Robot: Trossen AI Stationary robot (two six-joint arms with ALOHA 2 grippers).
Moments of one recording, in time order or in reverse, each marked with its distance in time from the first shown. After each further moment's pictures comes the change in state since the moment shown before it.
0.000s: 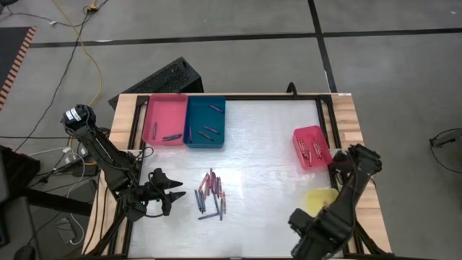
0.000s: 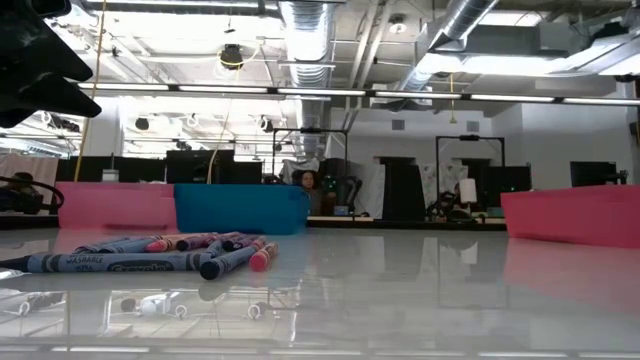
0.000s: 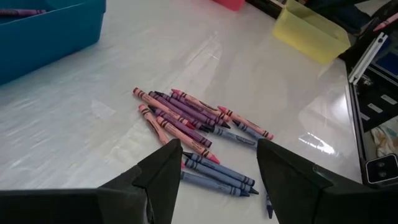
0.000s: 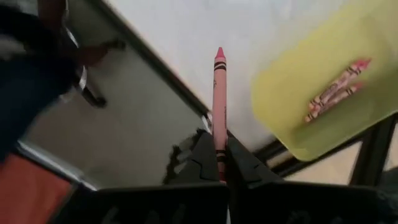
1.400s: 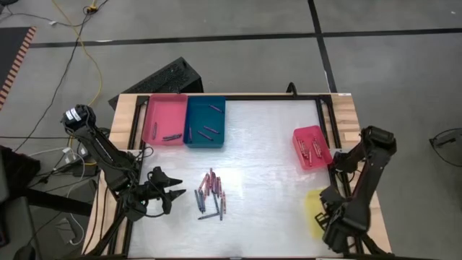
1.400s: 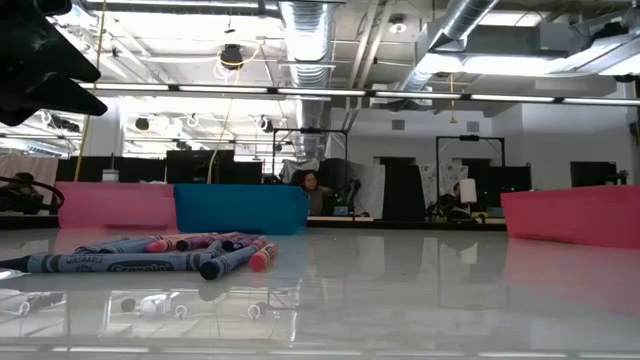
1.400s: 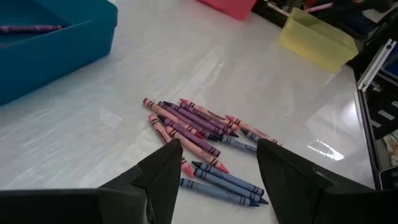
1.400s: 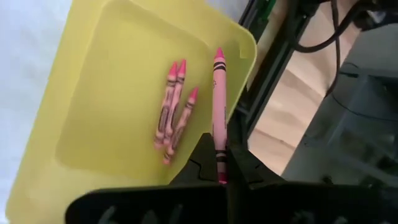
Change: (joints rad) left arm 0.000 0.000 0.000 -0.018 -0.045 0.009; right arm 0.179 -0.269 -0.710 0.008 -0.022 0.502
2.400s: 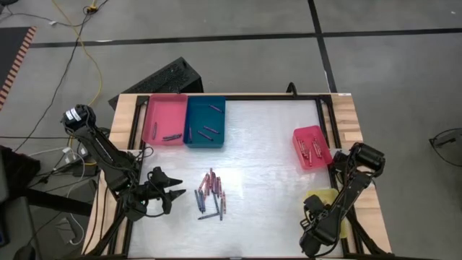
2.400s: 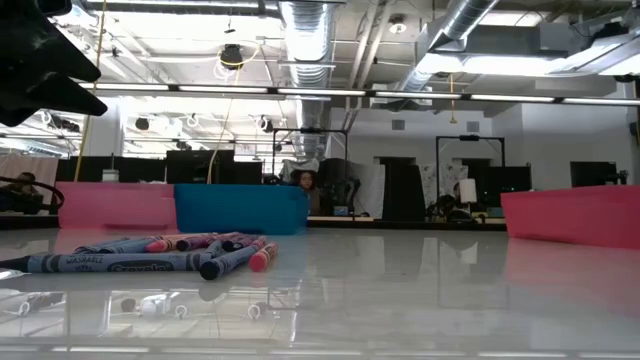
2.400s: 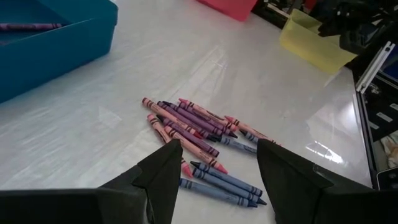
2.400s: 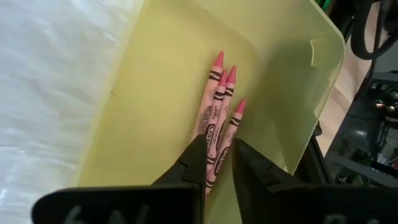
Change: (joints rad) left arm 0.000 0.000 0.000 0.003 0.000 -0.010; right arm -0.116 0.239 -0.008 0.132 -0.011 -0.135
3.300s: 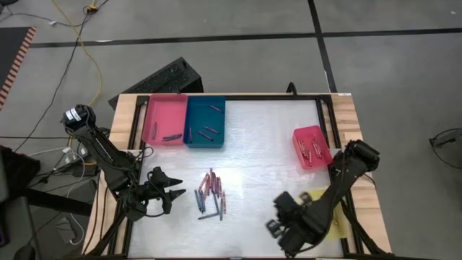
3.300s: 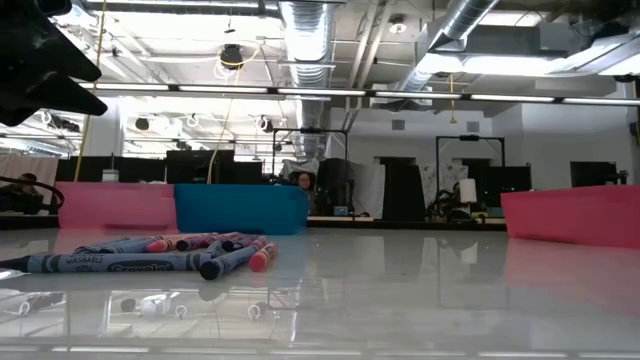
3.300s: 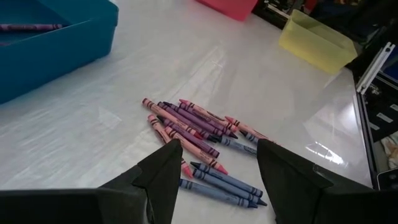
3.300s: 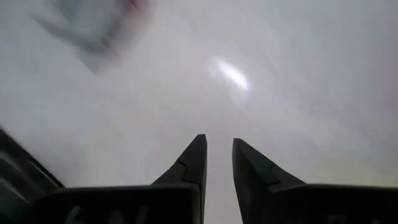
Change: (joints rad) left arm 0.000 0.000 0.000 0.000 -0.003 0.000; right arm -0.174 -0.002 0.397 0.095 0.656 -0.280
